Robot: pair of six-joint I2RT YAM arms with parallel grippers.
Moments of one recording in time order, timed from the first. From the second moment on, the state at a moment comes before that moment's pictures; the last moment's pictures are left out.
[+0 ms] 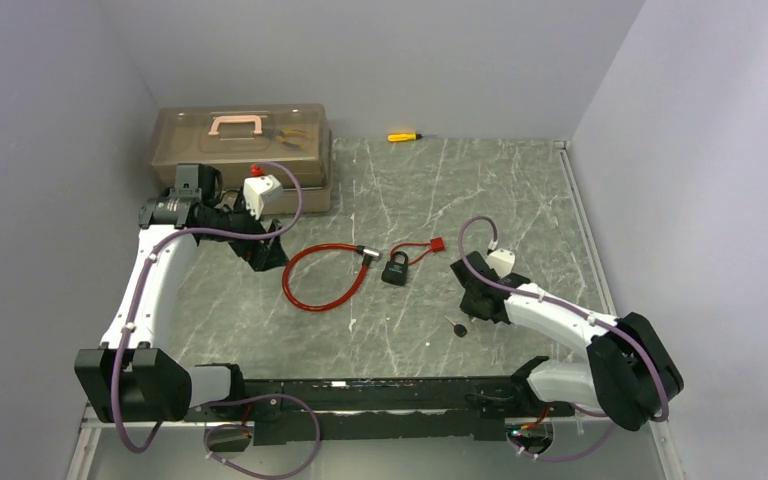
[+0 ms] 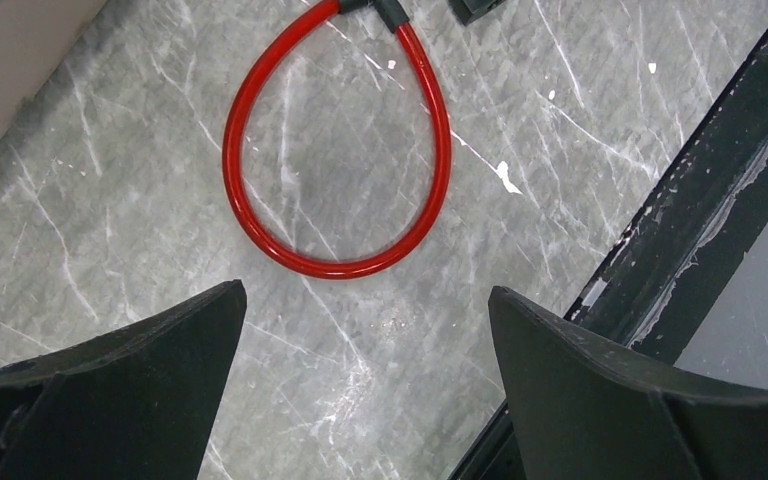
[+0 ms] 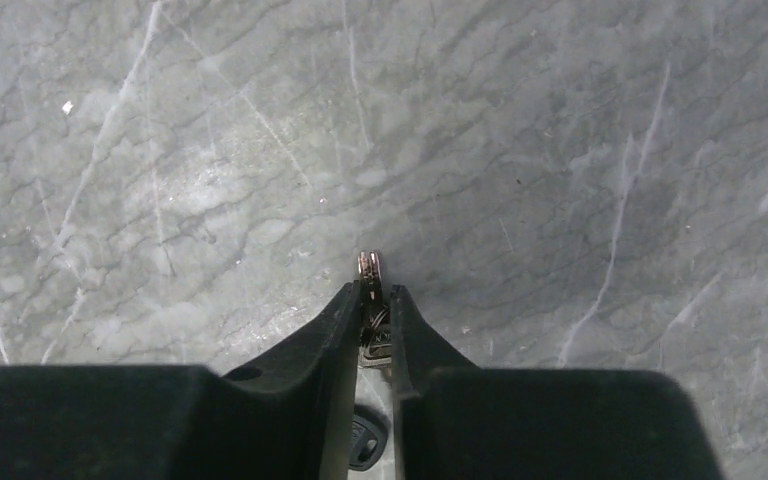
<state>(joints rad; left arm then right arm) 0.01 1.26 1.24 -1.06 0.73 0.63 0.57 1.22 0.53 -0.49 0.42 0.90</state>
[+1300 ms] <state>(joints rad) -0.45 0.94 1.06 -0.60 0.81 0.82 0.63 1.11 0.86 -0.02 -0.63 0.55</state>
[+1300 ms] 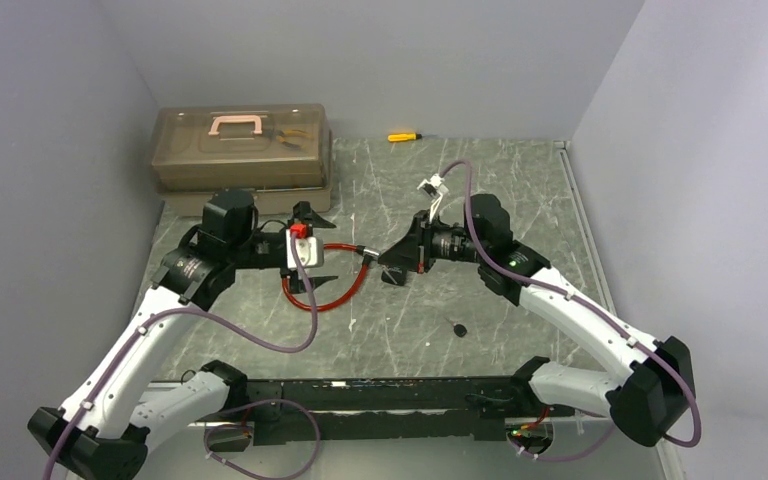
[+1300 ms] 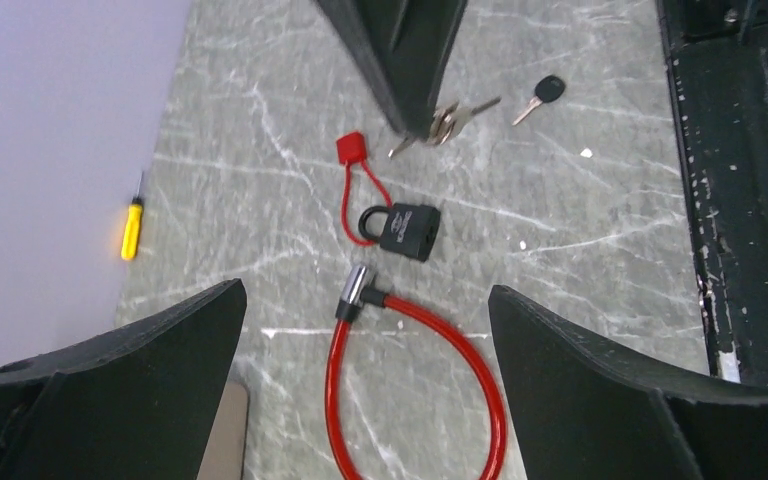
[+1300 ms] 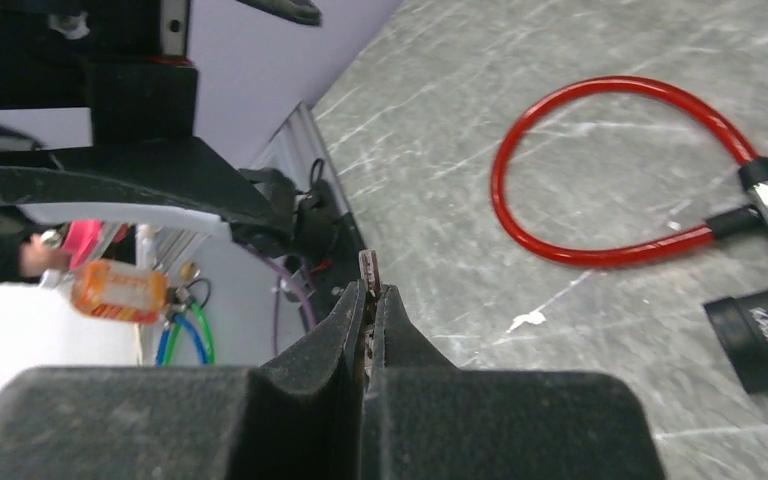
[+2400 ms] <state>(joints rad) -0.68 0.96 1.13 -0.71 0.76 0.97 0.75 1.22 1.02 -0.02 -0.82 0.51</state>
